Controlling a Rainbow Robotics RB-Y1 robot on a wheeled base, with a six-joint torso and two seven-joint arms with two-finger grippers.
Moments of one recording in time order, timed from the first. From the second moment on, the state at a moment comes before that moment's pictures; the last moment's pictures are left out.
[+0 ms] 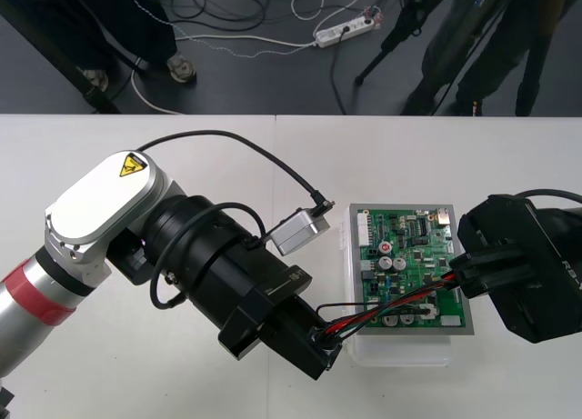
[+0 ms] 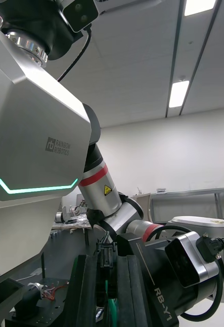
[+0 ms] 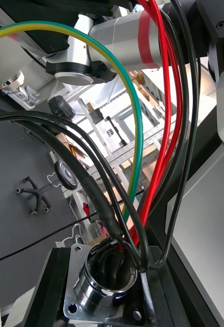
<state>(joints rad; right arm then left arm) -0.16 -0.82 0.29 -1.74 0.38 -1.56 0.21 -0.49 0.53 -0.56 -1.72 -1.00 -1.53 0.97</state>
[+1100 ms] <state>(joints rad) -0.16 -0.82 0.29 -1.74 0.38 -1.56 0.21 -0.49 0.53 -0.56 -1.72 -1.00 -1.53 0.97</state>
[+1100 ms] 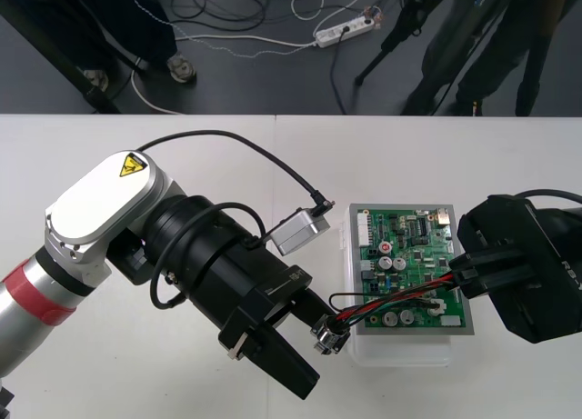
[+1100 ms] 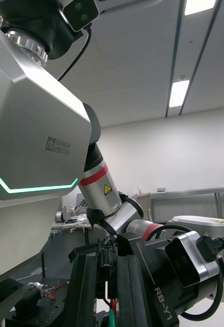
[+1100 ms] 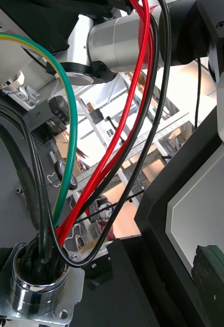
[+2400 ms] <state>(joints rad) -0.16 -0.82 0.29 -1.74 0.38 -1.56 0.21 -0.31 0.67 -0.19 -1.78 -0.95 -1.44 0.61</state>
